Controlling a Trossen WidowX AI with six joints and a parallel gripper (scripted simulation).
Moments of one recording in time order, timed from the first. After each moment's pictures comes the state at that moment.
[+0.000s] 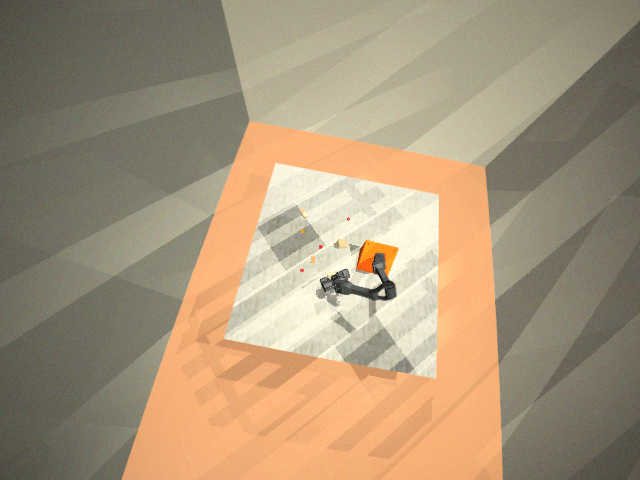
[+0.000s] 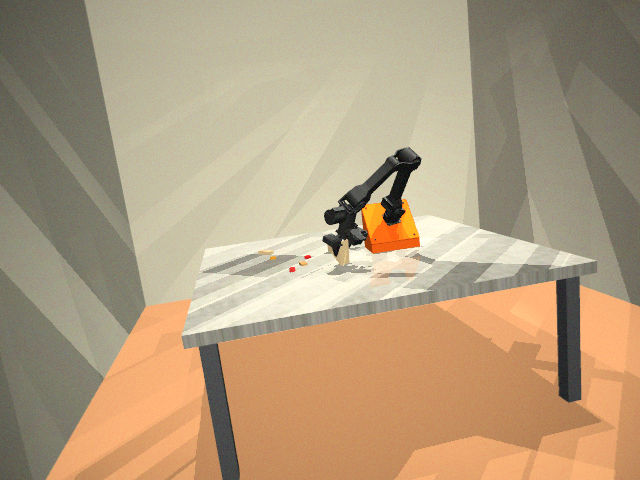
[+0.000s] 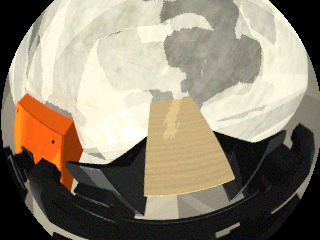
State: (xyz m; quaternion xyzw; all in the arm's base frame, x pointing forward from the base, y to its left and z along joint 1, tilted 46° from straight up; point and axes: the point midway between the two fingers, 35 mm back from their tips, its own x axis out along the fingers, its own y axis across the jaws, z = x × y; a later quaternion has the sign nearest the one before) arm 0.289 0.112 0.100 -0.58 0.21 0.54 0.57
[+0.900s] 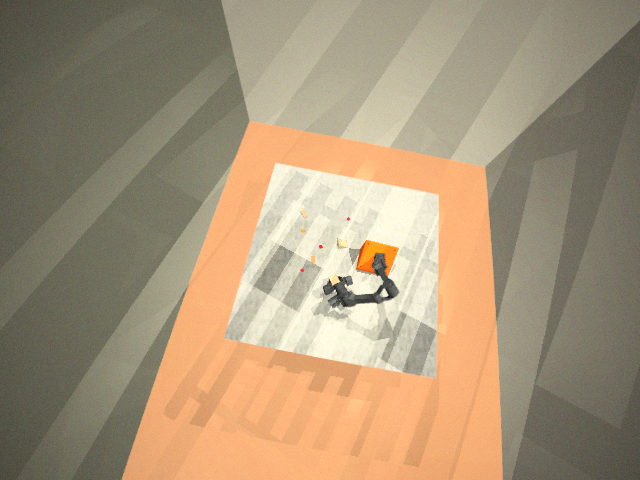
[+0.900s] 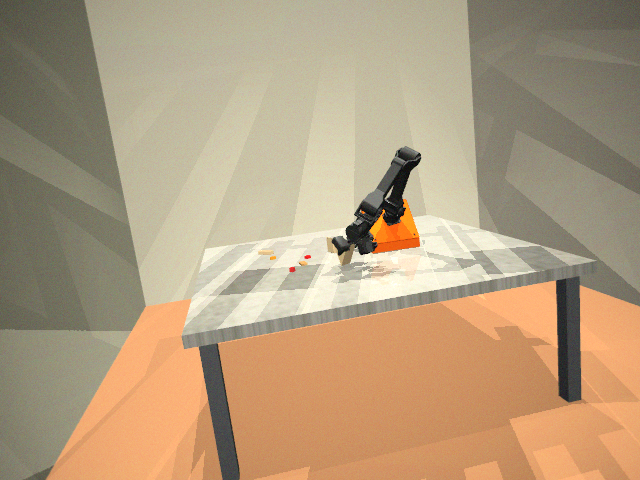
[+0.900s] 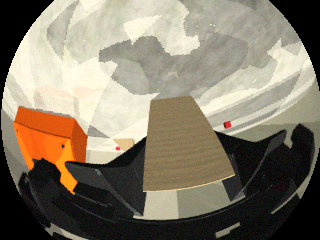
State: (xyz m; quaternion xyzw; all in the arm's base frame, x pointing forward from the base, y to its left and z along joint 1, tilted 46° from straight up) arm 0.273 0.132 0.117 -0.67 0.32 0.42 0.53
